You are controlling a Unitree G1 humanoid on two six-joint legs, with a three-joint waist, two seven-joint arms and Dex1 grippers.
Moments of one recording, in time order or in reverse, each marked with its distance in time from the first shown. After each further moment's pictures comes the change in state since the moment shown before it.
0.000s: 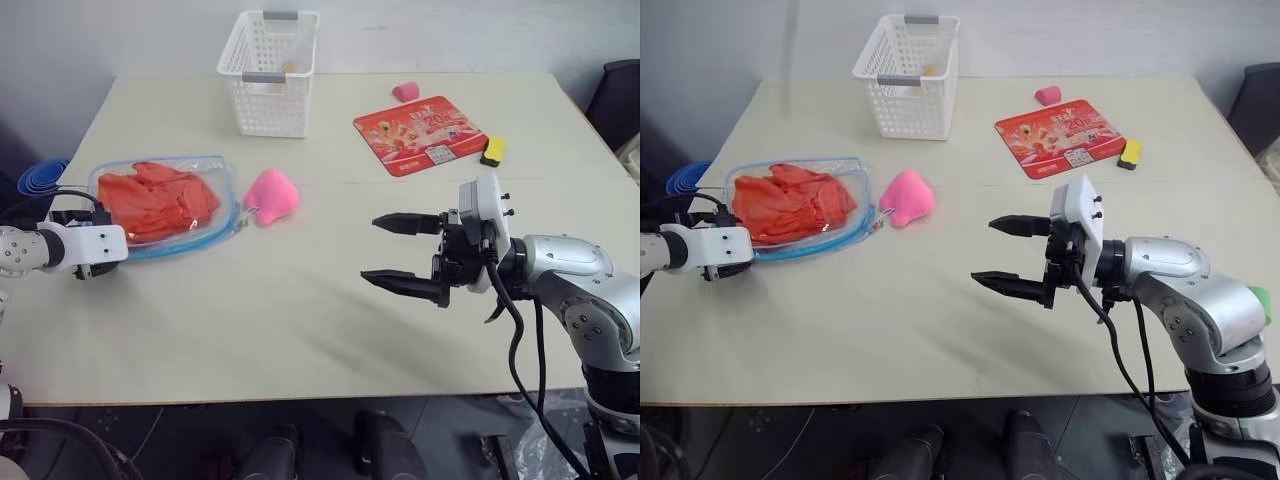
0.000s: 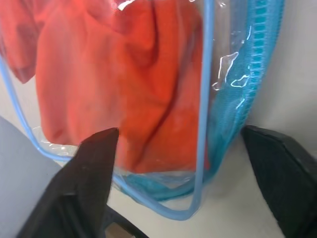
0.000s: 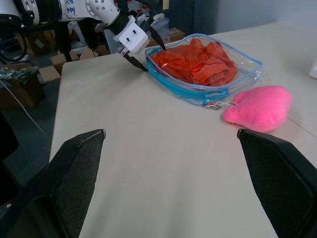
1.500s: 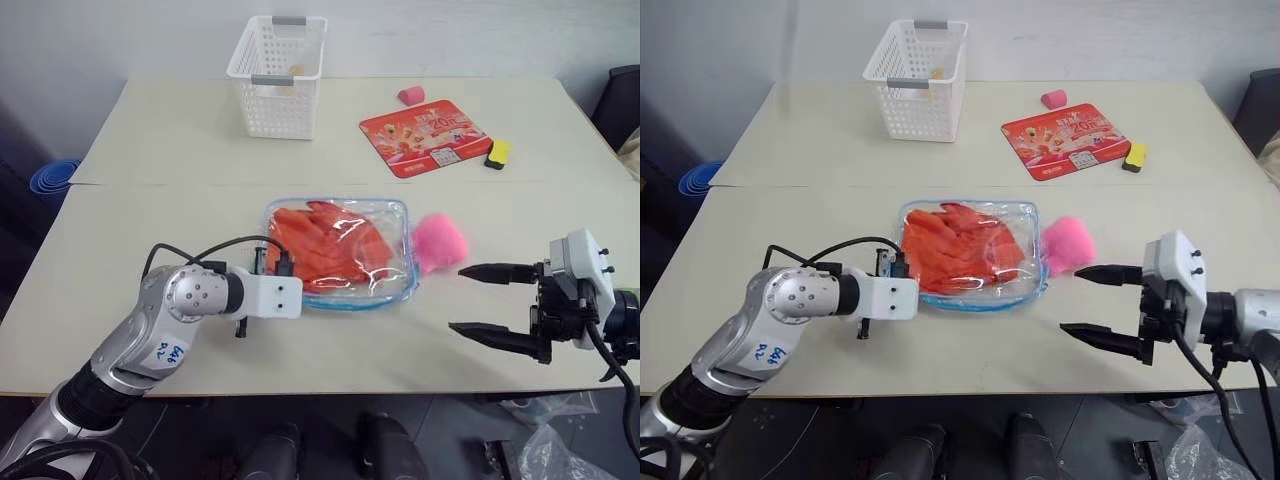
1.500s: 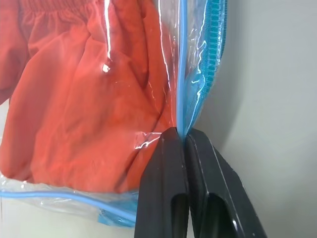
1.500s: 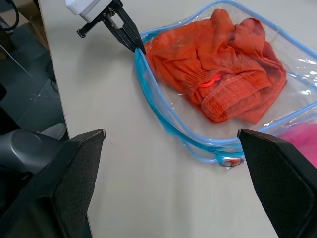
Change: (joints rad) left arm 0.267 -0.349 -0.173 -1.392 -0.094 0.990 -0.299; right arm 0.498 -0.265 -0.397 -0.080 -0.009 -0.038 0.193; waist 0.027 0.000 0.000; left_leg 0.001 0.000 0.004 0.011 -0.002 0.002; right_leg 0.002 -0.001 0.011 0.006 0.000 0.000
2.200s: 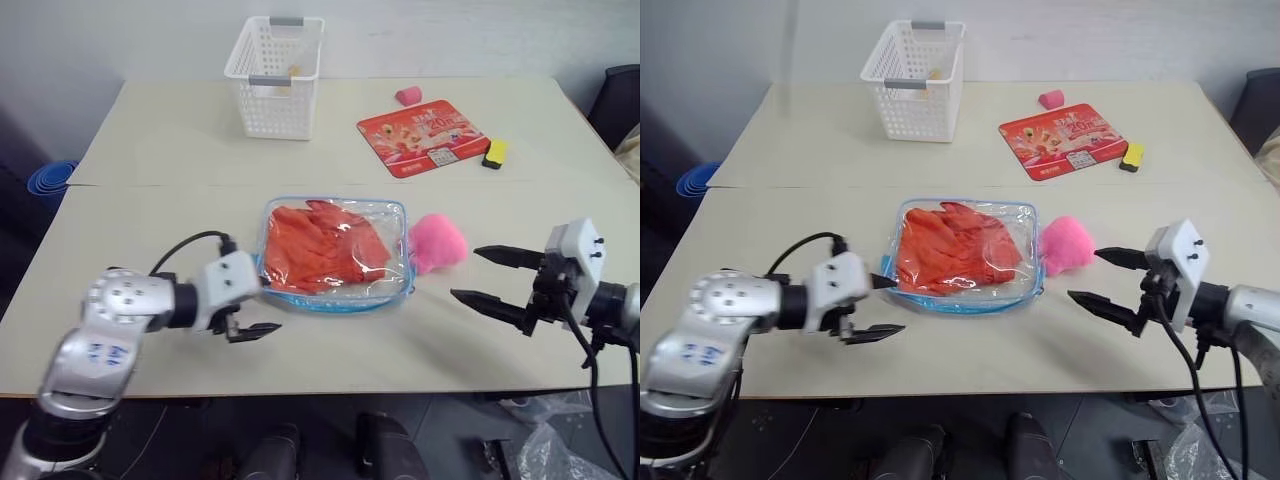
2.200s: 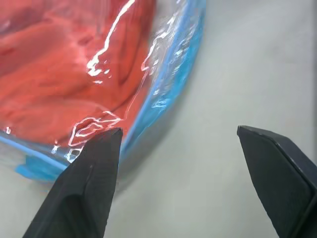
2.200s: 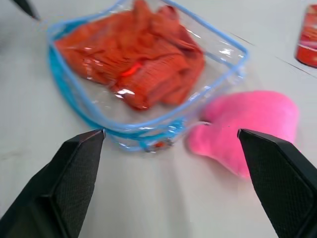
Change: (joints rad) left arm 0.195 -0.007 0.548 -0.134 -0.554 0.370 -0.239; right arm -0.076 0.121 0.081 0.145 -0.134 -0.038 -0.230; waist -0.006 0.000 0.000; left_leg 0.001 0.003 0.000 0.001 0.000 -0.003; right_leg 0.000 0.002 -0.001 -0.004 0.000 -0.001
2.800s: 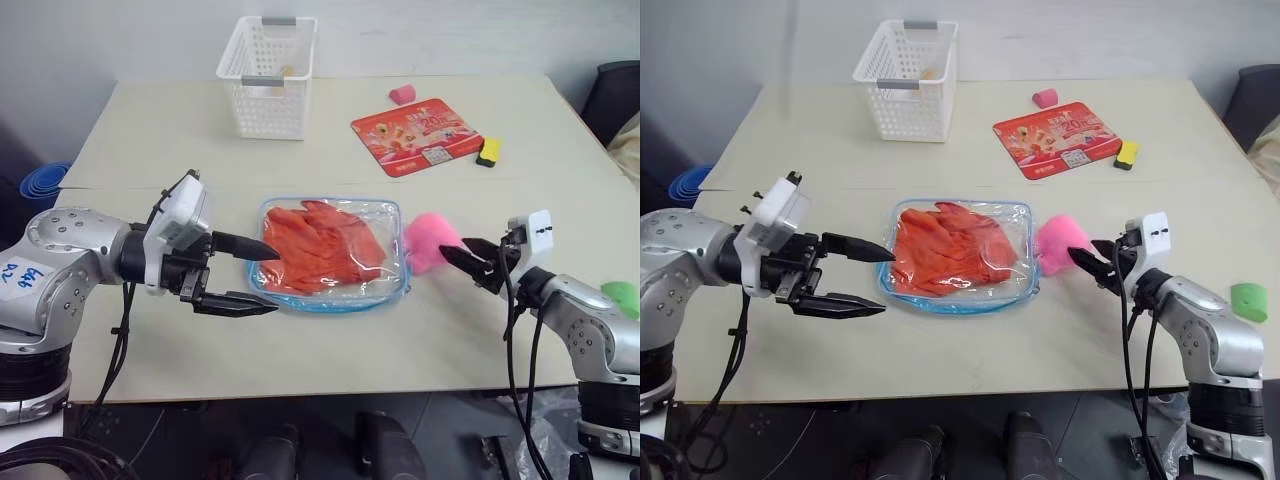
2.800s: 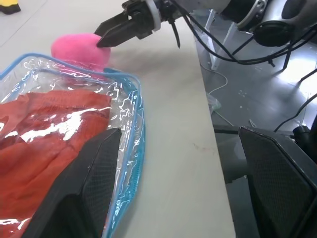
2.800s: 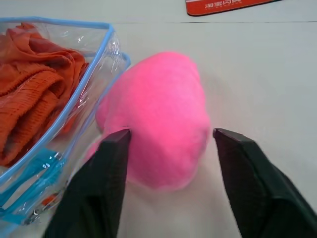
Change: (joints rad) left arm -0.295 0.077 -0.032 0.254 -0.416 0.007 -0.065; right arm -0.232 0.272 0.090 0.306 -0.068 0.070 -0.284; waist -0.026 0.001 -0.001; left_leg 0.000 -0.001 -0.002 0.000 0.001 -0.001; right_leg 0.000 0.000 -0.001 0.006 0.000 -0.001
